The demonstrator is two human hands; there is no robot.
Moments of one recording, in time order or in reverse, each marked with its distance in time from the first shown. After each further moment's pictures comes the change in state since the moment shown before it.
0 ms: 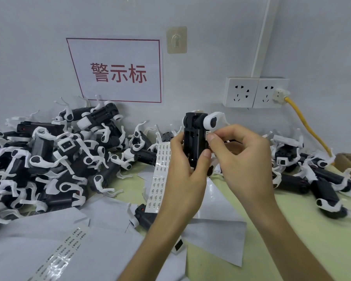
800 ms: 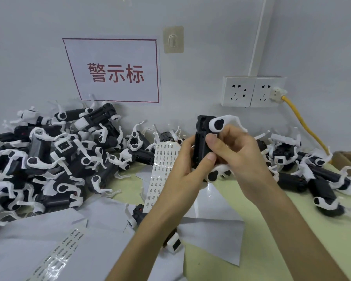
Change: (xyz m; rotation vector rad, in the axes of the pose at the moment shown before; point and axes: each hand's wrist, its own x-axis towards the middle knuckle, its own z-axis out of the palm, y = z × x) left_hand 0.000 0.003 -0.008 -0.063 -0.244 -0.096; right_hand 0.016 0.023 -0.015 0.369 -0.296 0.224
